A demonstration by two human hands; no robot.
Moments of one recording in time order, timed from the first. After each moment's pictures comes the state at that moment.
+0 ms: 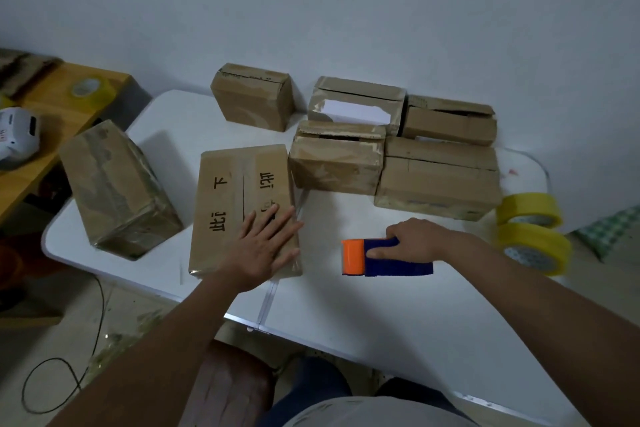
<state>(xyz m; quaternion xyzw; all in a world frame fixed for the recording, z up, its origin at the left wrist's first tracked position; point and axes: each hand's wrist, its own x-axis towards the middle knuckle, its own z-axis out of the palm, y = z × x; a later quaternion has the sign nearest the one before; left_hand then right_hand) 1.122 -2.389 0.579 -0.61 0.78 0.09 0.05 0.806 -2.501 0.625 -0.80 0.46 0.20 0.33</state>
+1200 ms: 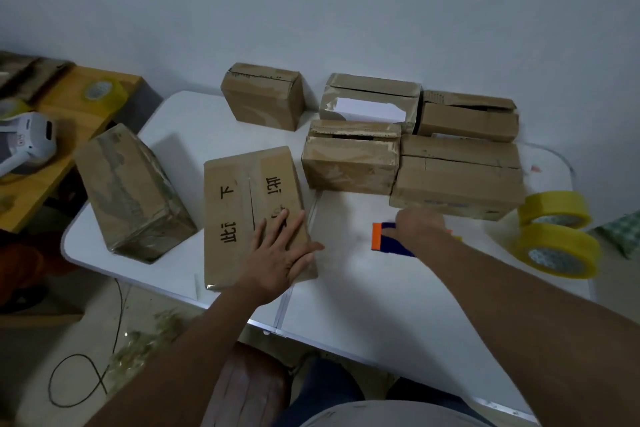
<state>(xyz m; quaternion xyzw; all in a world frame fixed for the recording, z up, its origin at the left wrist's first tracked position) 1.116 -2.375 0.579 -0.62 0.78 0.07 0.02 0.861 -2.516 0.603 -0.74 0.60 0.27 0.16</state>
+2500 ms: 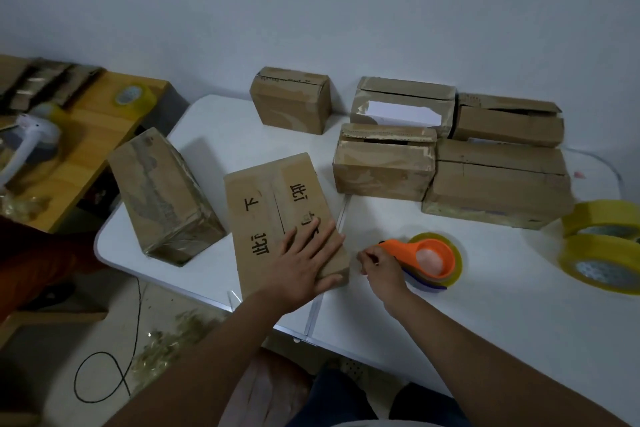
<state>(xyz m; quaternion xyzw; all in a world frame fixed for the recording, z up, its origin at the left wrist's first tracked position) 1.136 -2.375 0.577 -0.59 0.80 0.06 0.05 0.949 -2.424 0.550 -0.49 0.63 -0.19 0.58</state>
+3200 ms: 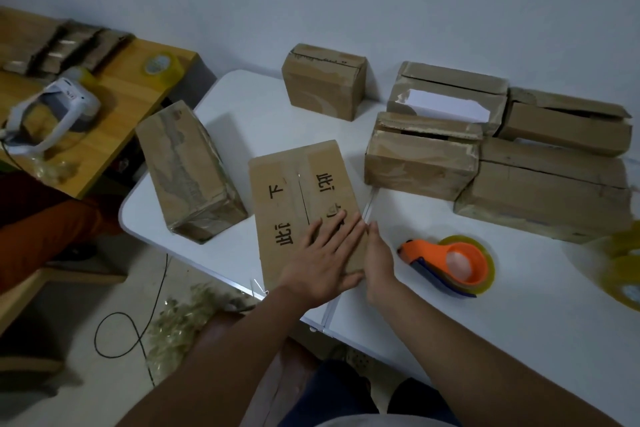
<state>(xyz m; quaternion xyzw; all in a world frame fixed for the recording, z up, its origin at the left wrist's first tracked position) 1.140 -2.372 0.562 -0.62 0.79 0.03 0.02 1.020 -2.428 0.564 -0.21 0.61 -0.25 0.72</state>
